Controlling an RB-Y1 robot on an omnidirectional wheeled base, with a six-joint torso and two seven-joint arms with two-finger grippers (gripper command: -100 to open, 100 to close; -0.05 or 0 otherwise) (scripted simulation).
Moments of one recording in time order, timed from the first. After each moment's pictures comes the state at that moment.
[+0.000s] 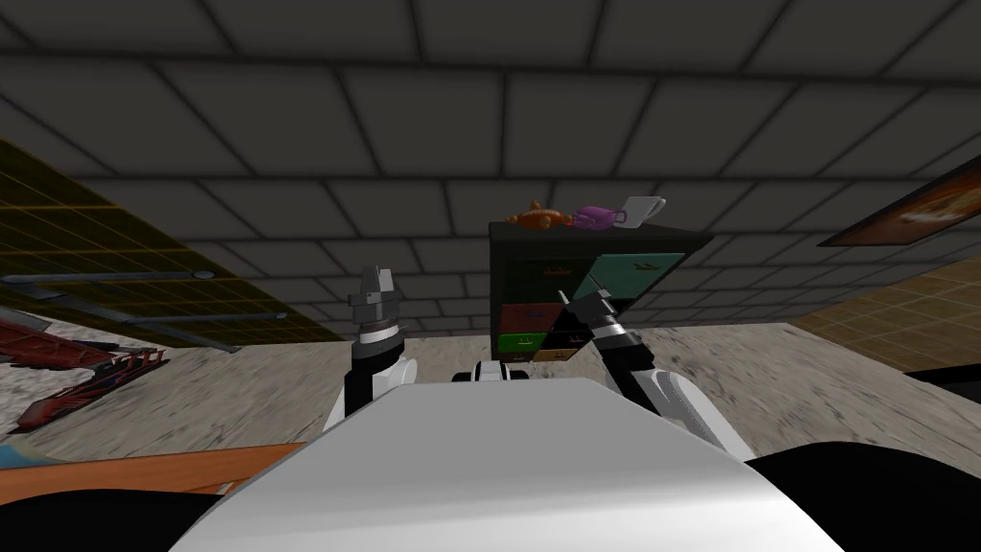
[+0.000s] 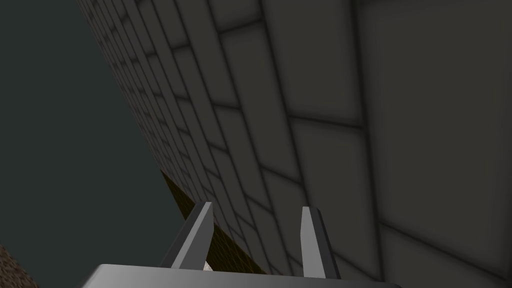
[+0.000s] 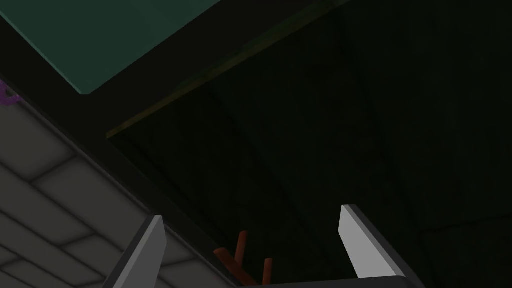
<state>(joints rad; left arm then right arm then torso) 0.49 0.03 0.01 -2.29 0.03 -0.61 -0.14 0.62 -0.31 -0.17 -2.39 0.88 -0.19 1.29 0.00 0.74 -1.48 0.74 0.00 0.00</state>
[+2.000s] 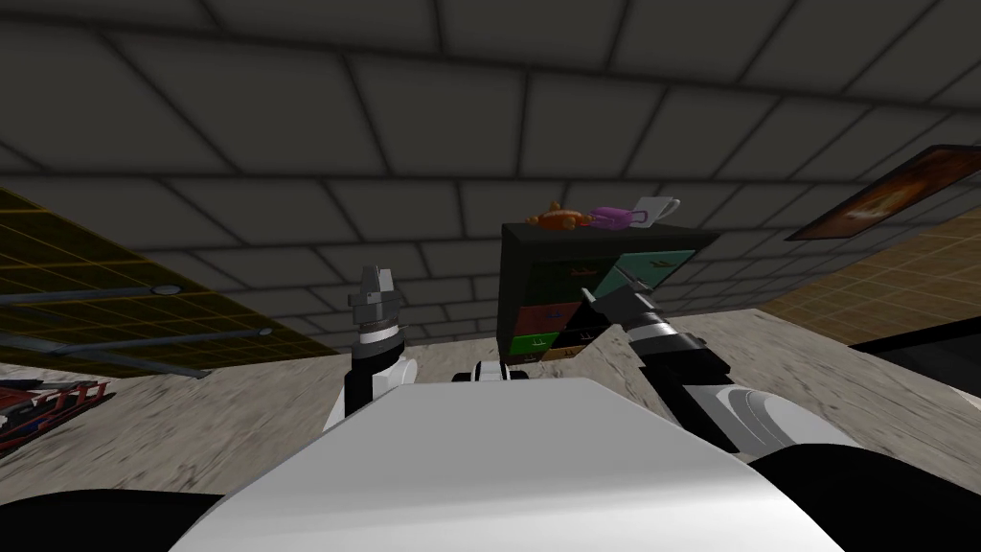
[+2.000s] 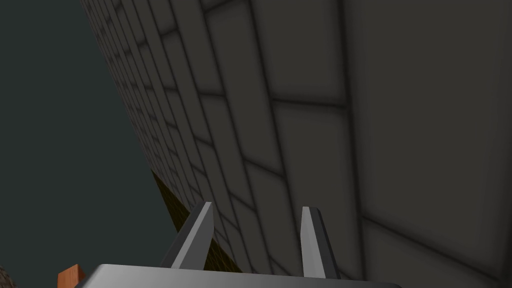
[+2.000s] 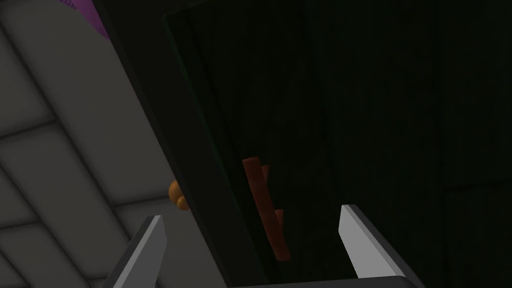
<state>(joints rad) 0.49 0.03 0.01 -2.29 0.03 -0.61 -0.14 0.83 -0.63 -0.31 -2.61 0.92 0.14 1.19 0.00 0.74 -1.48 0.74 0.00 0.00</state>
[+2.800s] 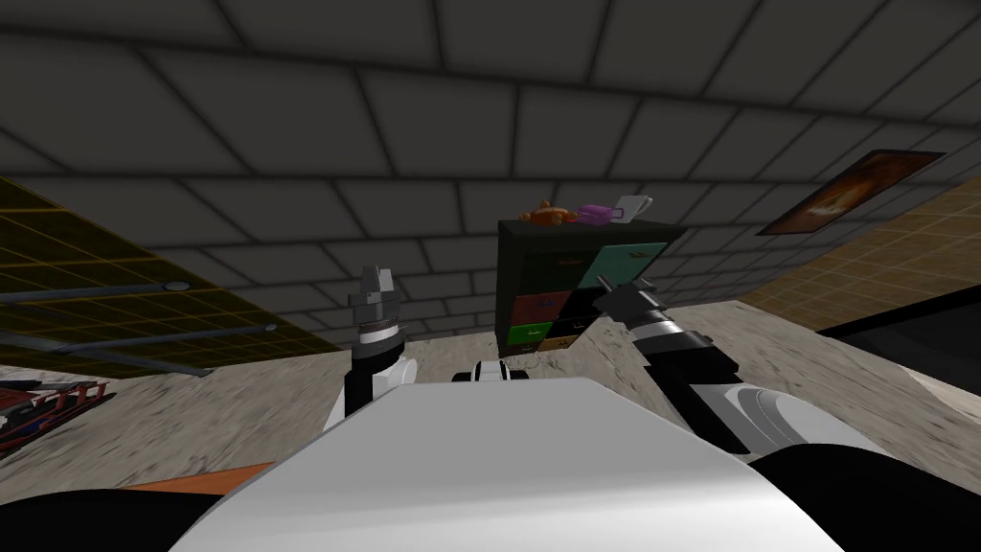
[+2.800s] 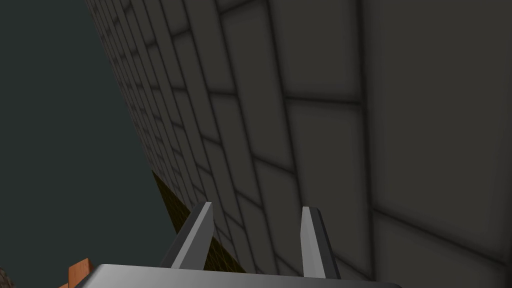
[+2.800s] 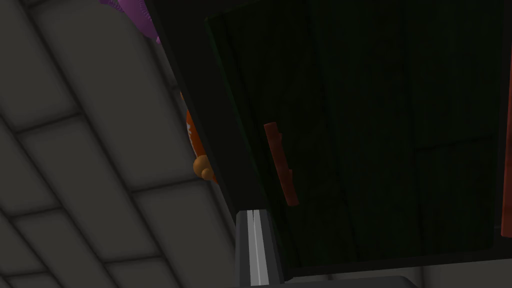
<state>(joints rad) 0.49 0.03 0.01 -2.29 0.03 -0.61 -0.14 0.84 -0.65 -0.34 -2.61 0.90 0.13 1.17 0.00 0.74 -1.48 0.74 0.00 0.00</state>
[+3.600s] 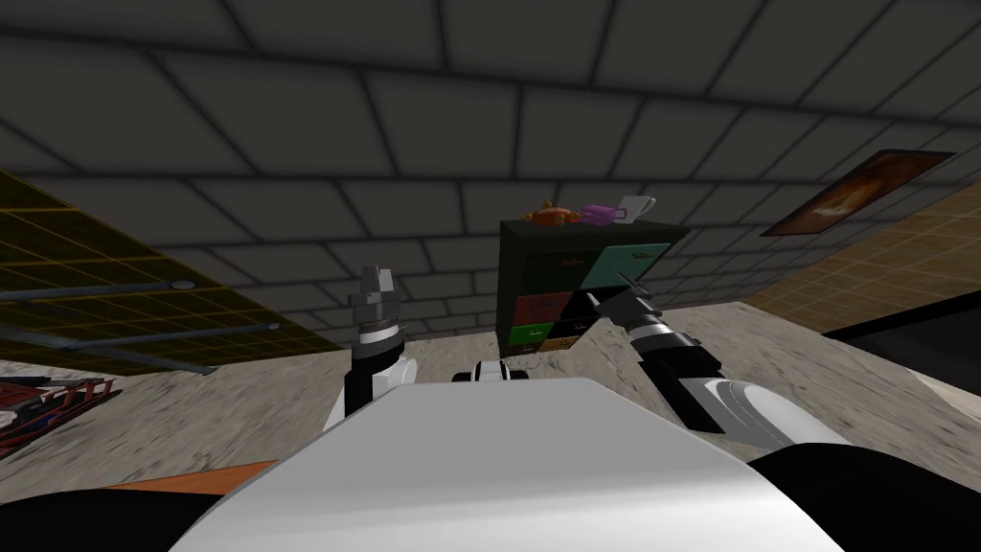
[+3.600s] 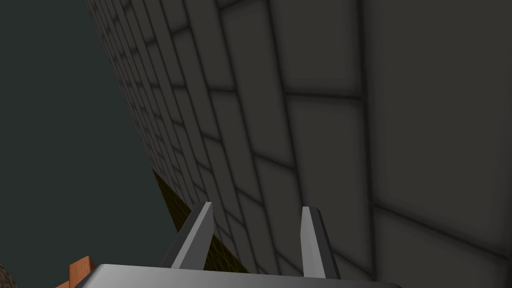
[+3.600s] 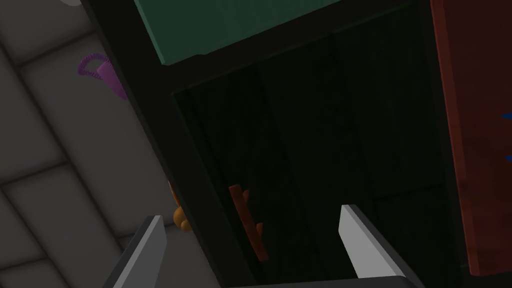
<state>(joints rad) 0.49 0.03 0.01 -2.29 0.03 -0.61 -0.14 0.80 -0.64 -0.33 -2.48 0.88 0.13 1.15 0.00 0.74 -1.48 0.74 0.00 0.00</state>
